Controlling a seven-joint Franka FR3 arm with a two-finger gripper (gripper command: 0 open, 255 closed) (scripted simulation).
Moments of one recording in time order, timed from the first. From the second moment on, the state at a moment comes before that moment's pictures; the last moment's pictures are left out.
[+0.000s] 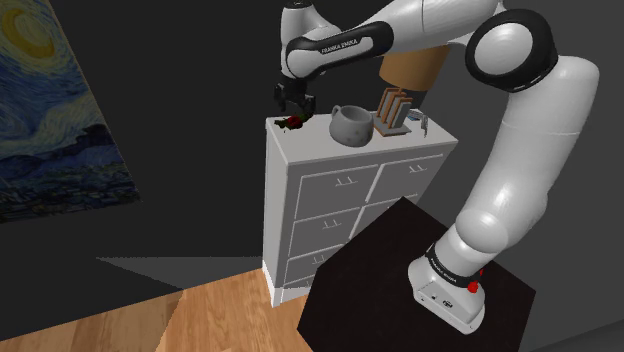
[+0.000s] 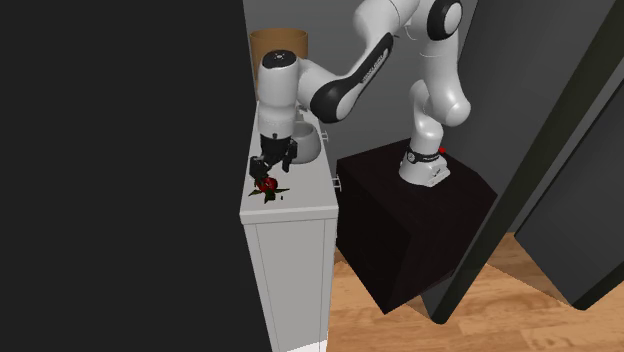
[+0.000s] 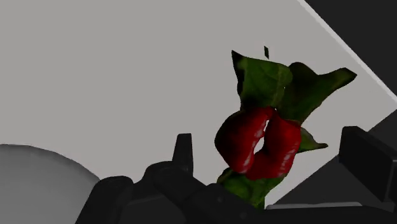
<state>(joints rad) -0.15 0.31 0.29 -1.76 -0.28 2.09 1.49</state>
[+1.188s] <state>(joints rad) -0.14 0.39 0.27 -1.73 -0.23 2.13 1.62</state>
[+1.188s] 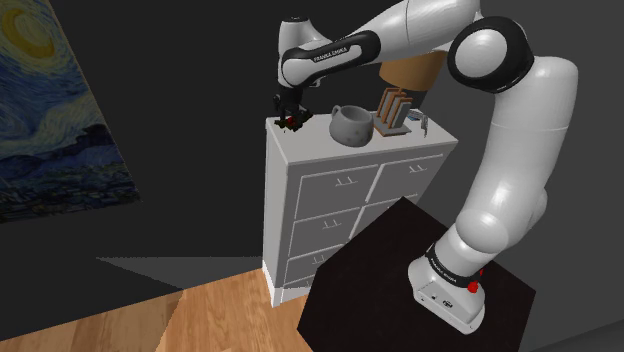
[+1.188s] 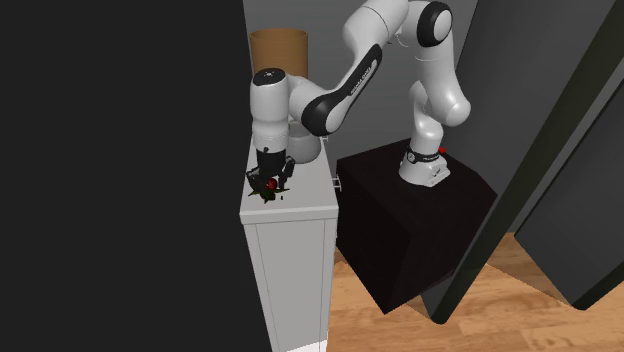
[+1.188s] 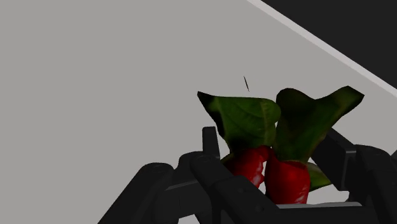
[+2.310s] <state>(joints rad) -0.14 0.35 0.28 -1.68 -0.21 2.04 1.60</state>
